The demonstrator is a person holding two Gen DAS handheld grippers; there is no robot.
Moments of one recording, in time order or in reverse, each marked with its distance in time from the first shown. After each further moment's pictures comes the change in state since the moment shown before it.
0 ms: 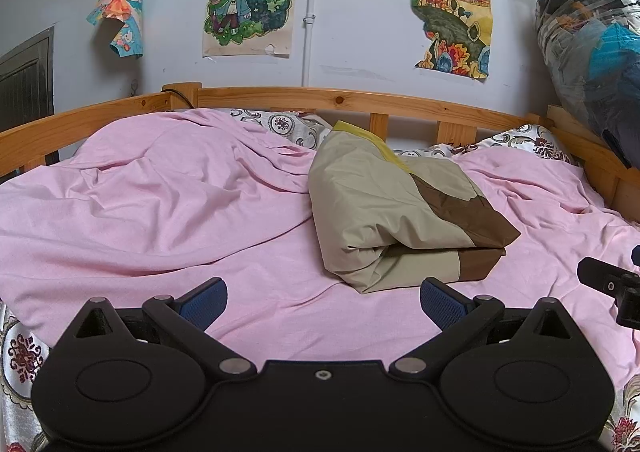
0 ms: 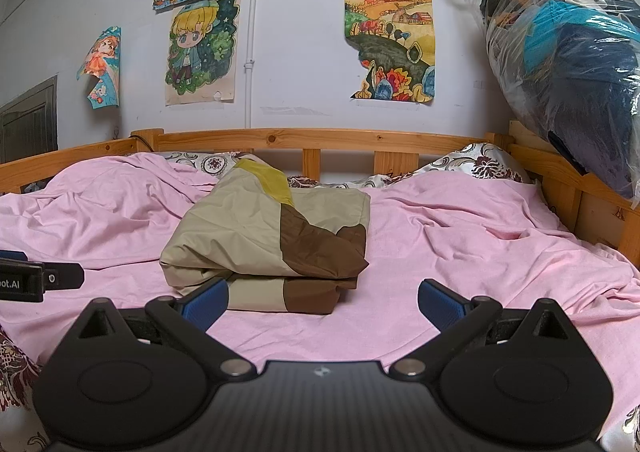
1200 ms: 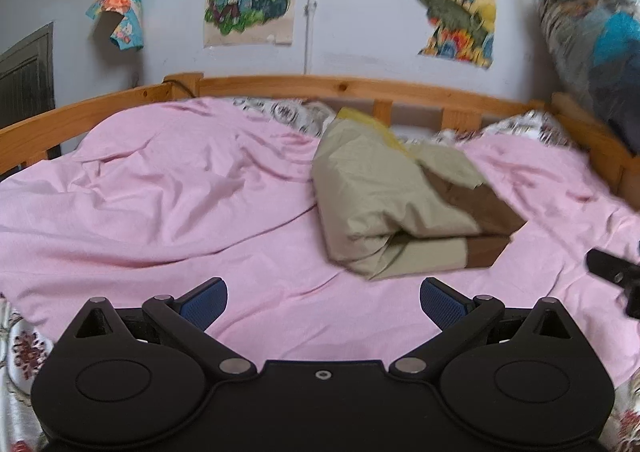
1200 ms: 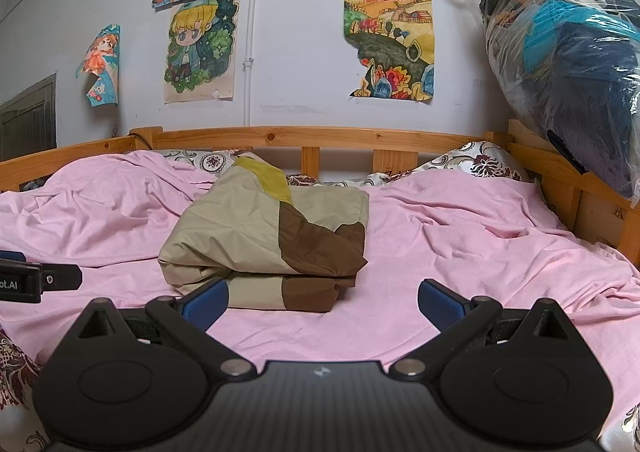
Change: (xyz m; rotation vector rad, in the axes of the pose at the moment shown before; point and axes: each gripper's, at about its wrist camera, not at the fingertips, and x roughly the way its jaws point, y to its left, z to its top) left arm 0.005 -0.004 -0.003 0.022 0.051 0.038; right arm 0.000 -0.002 -0.001 -0.001 0.003 -0.001
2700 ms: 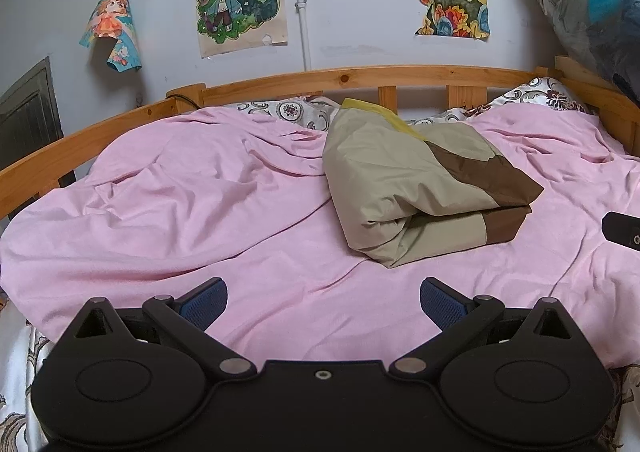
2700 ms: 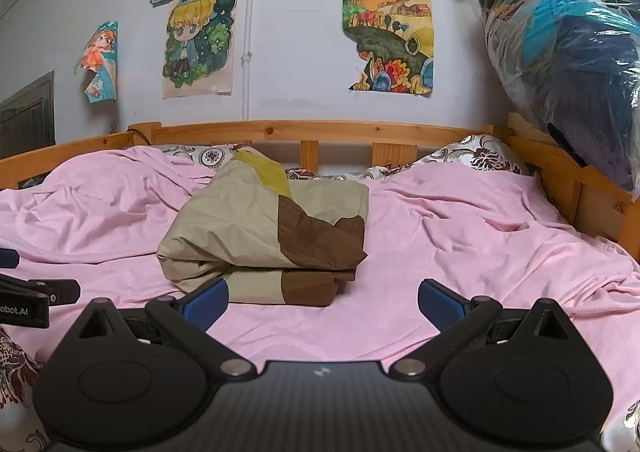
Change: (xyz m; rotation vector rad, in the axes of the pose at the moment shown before) left arm 0.004 -0.001 -0.003 0.116 -0.002 0.045; right arm 0.004 0.000 -0.006 0.009 0.021 -0.008
